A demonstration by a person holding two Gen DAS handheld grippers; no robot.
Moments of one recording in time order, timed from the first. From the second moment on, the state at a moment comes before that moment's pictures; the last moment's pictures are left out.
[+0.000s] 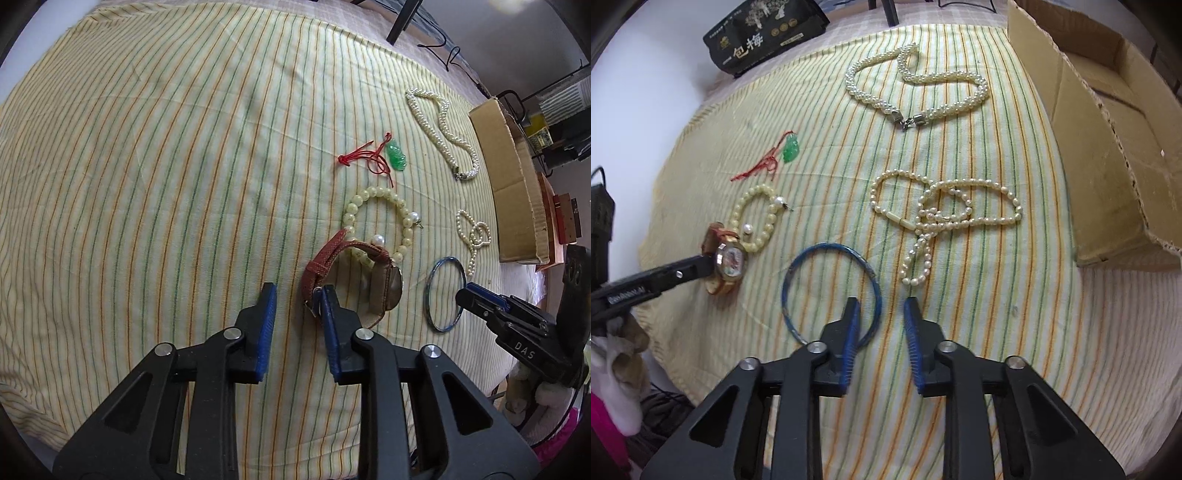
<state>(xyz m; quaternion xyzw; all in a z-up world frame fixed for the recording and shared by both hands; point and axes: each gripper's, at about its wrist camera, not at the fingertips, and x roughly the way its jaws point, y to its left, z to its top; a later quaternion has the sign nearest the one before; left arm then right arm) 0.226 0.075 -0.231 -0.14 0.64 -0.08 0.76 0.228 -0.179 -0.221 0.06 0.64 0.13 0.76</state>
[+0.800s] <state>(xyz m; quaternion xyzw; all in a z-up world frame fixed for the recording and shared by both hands) 0.214 0.063 -0.185 -0.14 0.58 -0.10 0.80 0.211 -0.173 -0.170 0.01 0.55 0.16 0.82</state>
